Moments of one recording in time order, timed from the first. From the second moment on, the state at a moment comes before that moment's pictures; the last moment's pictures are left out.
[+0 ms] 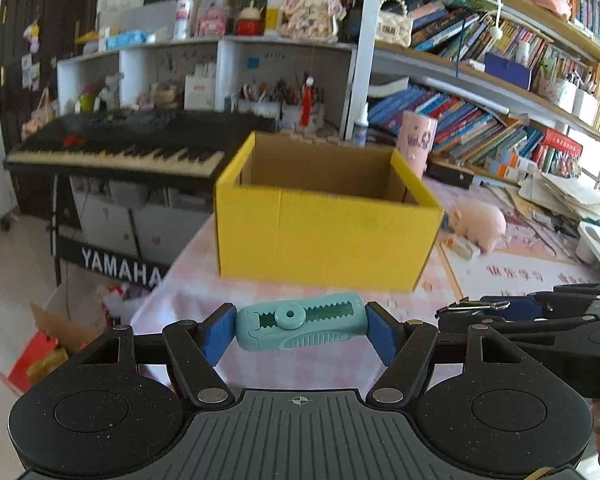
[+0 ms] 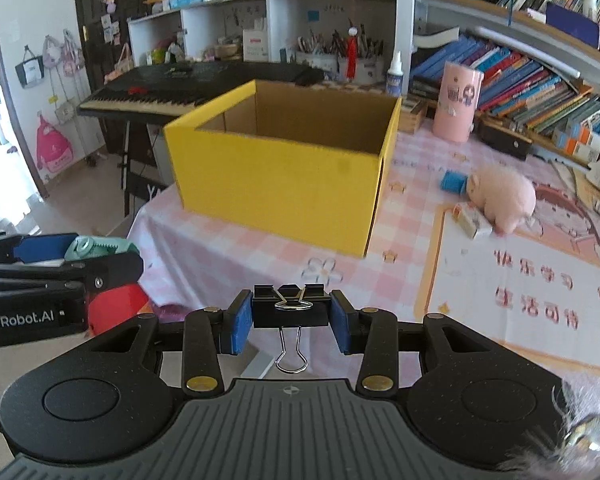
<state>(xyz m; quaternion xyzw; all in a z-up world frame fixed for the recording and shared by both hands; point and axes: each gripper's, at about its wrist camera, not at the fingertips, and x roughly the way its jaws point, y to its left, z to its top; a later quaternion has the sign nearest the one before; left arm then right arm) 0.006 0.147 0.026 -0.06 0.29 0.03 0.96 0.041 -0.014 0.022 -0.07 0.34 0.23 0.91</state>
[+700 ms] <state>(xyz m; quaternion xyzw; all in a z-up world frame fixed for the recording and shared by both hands) 0.116 0.125 0.065 -0.04 0.23 0.05 0.97 0.159 -0.036 0.079 -0.03 0.28 0.25 0.93</state>
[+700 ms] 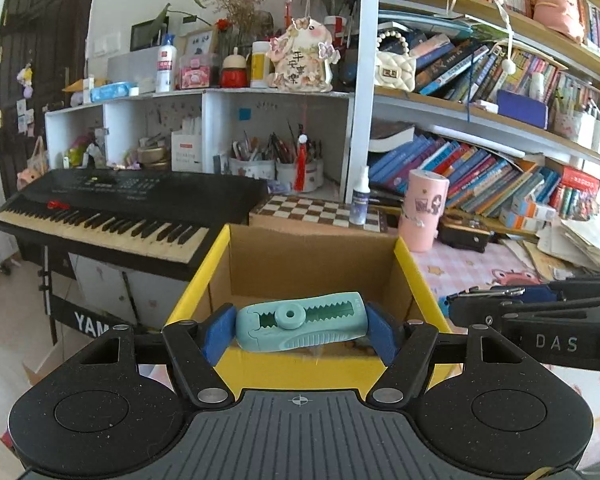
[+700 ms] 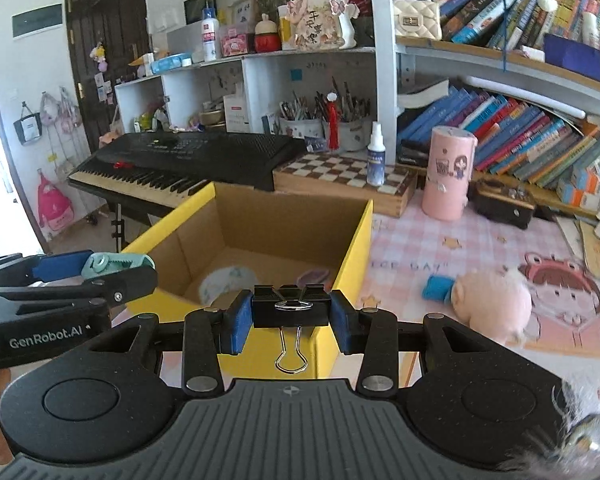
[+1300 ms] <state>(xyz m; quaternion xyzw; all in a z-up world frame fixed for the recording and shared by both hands) 0.215 0.107 0.017 -0.03 0.33 0.06 0.94 0.266 -0.032 0.066 -0.05 0.27 0.29 0.91</state>
